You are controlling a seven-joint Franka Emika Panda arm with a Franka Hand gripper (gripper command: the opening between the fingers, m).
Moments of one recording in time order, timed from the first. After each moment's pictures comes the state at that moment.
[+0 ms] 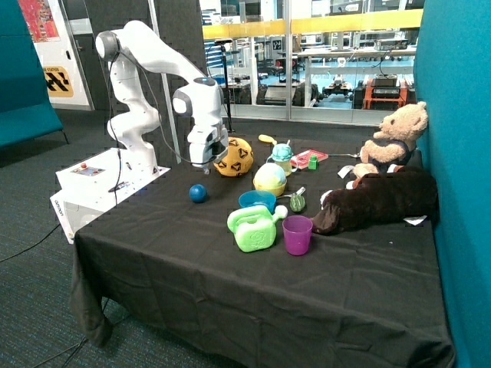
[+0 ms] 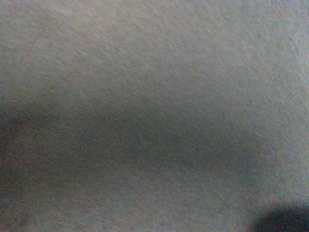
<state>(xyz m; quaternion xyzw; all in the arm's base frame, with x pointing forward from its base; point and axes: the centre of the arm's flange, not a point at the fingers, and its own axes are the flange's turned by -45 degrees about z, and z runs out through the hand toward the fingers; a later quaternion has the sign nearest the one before) 0.497 -0.150 0.378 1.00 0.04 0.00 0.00</state>
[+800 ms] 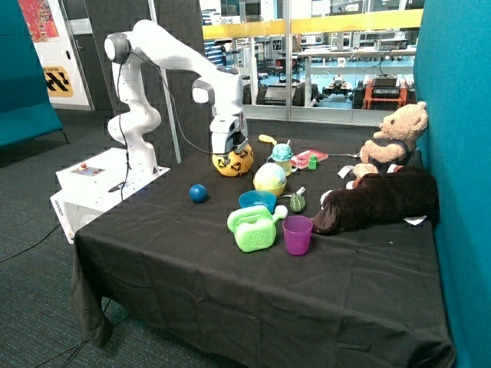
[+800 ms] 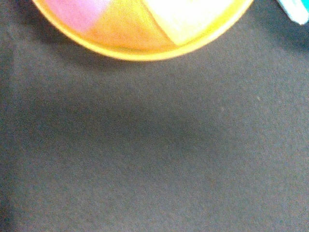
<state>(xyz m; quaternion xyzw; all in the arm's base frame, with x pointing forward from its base) 0.556 -0.111 0.403 1.00 0.04 0.00 0.00</state>
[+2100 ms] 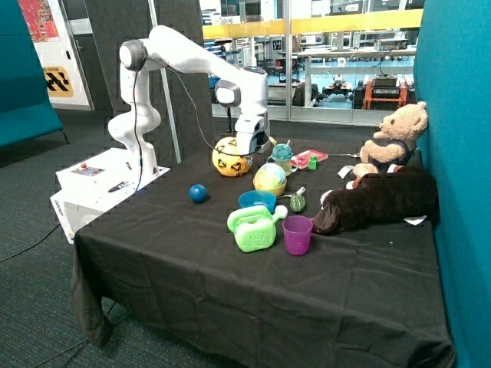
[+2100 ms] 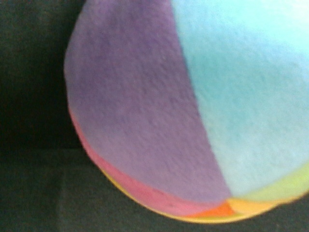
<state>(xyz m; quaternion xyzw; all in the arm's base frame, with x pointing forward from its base) 0.624 -0.078 0.399 1.00 0.02 0.00 0.00</state>
